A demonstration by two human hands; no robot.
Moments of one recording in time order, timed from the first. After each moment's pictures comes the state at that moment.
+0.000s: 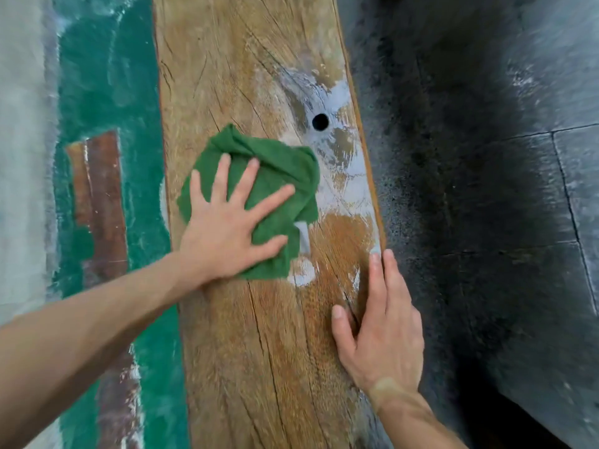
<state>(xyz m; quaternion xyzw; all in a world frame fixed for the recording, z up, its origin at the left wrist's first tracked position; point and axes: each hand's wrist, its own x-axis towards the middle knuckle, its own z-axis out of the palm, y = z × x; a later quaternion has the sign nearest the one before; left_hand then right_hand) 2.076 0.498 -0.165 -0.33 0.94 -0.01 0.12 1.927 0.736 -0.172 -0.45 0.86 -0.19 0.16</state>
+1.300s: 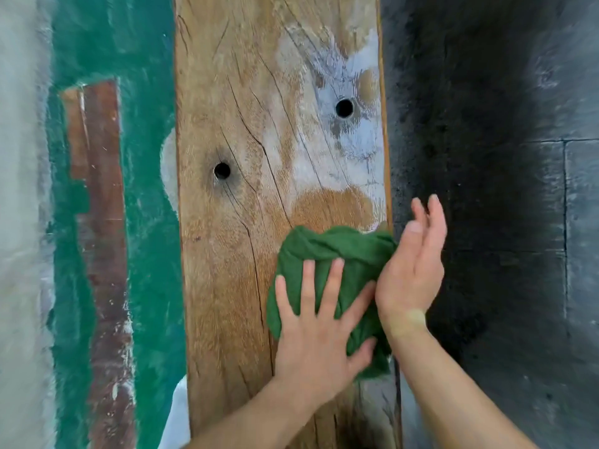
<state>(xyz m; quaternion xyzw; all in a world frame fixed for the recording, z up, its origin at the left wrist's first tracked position) 2.024 0.713 -0.162 -0.41 0.90 0.08 0.13 1.881 0.661 -0.146 -0.17 0.84 -0.43 0.28</state>
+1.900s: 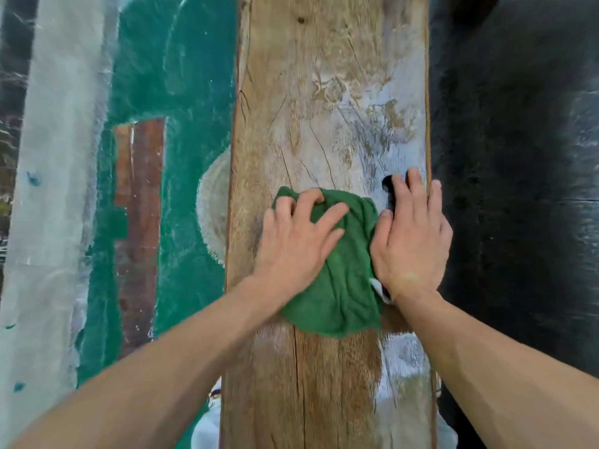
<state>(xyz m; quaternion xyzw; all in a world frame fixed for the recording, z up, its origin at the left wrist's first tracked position) 2.033 0.482 -0.150 -0.47 0.88 0.04 0.02 1.868 0.537 -0.178 -0.49 0.85 -0.13 0.14</state>
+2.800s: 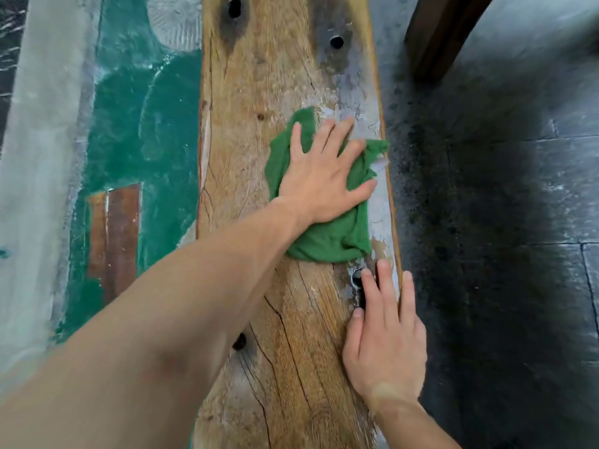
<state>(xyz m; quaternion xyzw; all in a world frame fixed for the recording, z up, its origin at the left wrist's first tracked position) 1.890 0.278 -0.158 -0.38 0.92 0.03 0.07 1.868 0.532 -0.174 -0.49 0.85 -0.09 0.16</state>
